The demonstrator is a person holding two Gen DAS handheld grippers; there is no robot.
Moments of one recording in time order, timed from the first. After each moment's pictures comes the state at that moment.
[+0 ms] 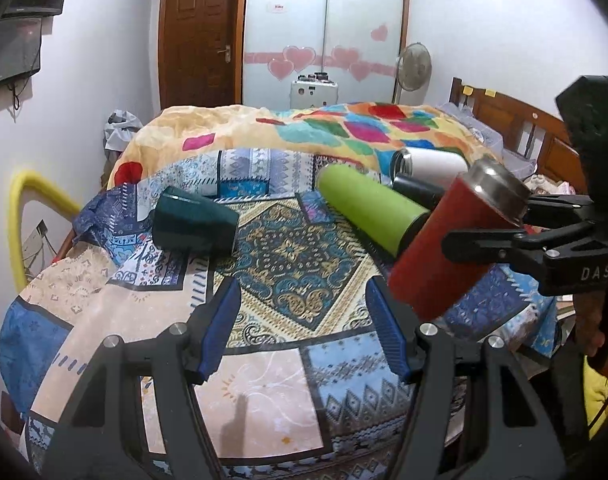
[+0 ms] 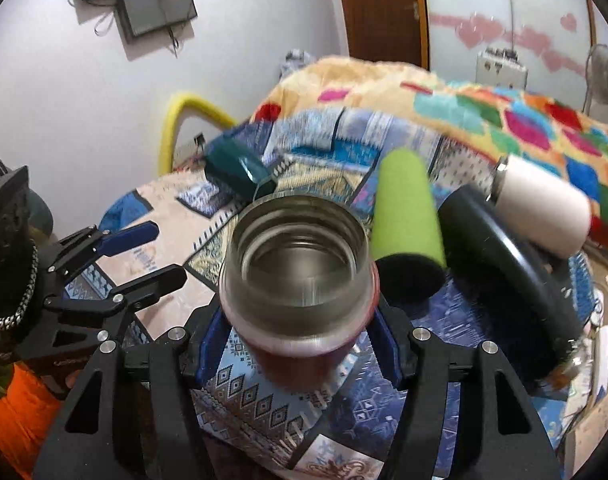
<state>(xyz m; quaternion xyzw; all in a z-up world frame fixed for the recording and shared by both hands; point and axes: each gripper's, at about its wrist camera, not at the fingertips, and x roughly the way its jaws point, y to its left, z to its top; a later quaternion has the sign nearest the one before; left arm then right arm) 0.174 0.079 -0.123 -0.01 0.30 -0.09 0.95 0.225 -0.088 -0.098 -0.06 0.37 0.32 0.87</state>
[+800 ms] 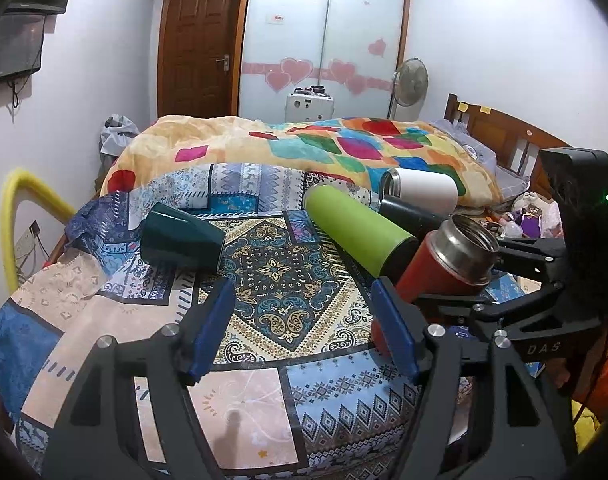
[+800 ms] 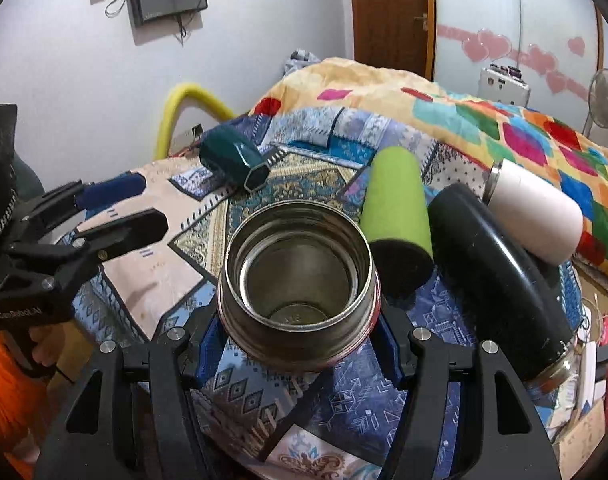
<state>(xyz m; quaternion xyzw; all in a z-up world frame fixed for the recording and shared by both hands) 0.178 0.072 -0.113 -0.03 0.29 -0.09 0.95 0.227 -0.091 -0.121 -0.09 0.37 0.32 0.87</state>
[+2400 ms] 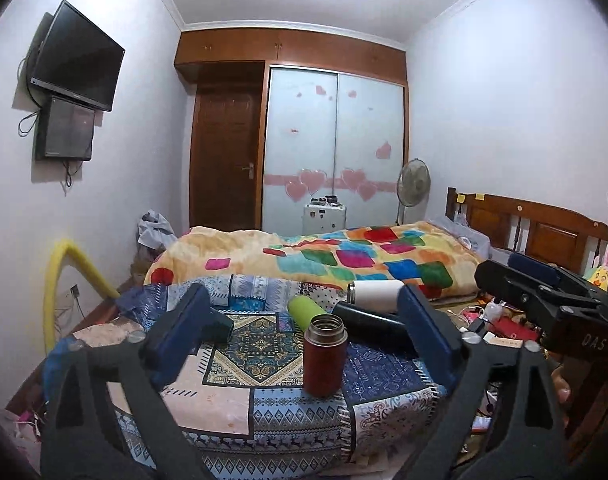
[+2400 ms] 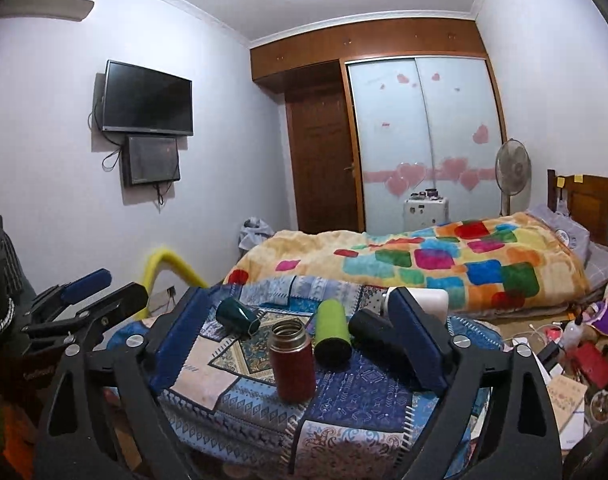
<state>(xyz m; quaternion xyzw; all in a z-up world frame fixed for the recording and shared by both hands) 0.000 0.006 0.001 -0.03 0.09 -0.03 1.00 0.056 -0.177 -0.003 0.03 0.10 0.22 0.97</state>
